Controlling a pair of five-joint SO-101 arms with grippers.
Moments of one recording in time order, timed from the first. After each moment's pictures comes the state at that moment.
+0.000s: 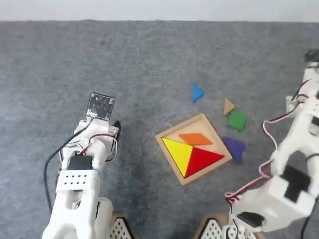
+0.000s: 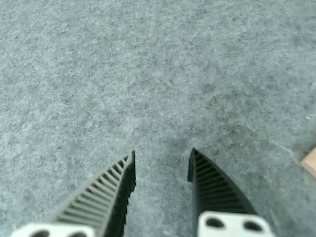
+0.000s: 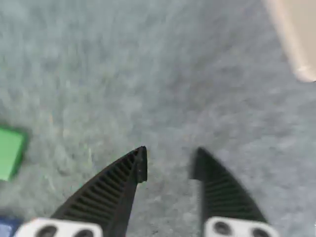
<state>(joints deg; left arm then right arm) -8.1 -50.6 78.3 31.0 -11.1 28.0 7.4 7.1 55.8 28.7</state>
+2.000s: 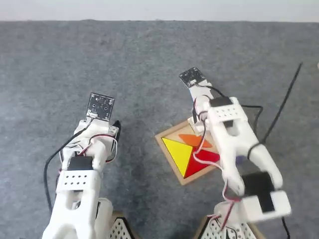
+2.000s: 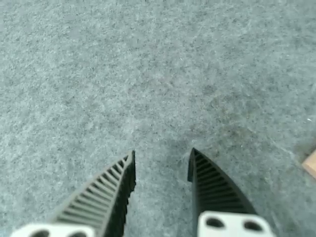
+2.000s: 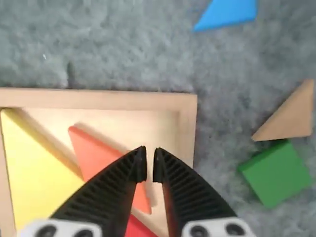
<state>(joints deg) -8.1 -50.6 78.9 29.8 -11.1 -15.6 -0.6 29.8 54.0 17.7</state>
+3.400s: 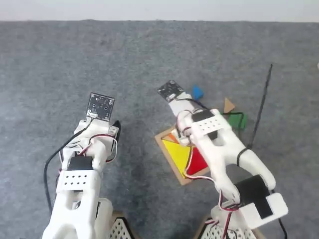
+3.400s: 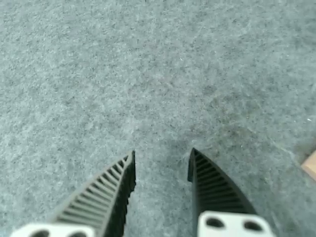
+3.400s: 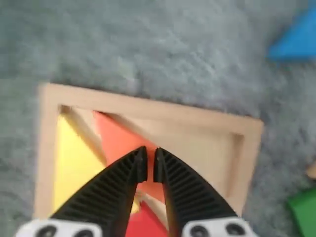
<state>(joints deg) -8.1 -50.6 78.9 29.8 -11.1 -26.0 -2.7 37.8 45.9 17.6</state>
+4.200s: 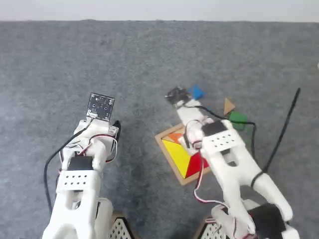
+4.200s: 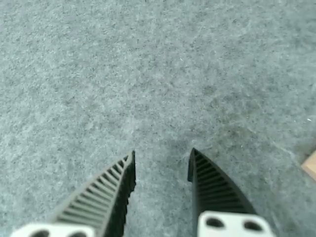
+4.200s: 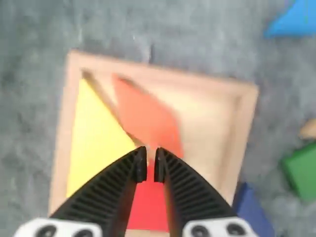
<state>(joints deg) -8.1 -50.6 78.9 29.8 -11.1 -24.0 -19.9 48.4 51.4 16.7</state>
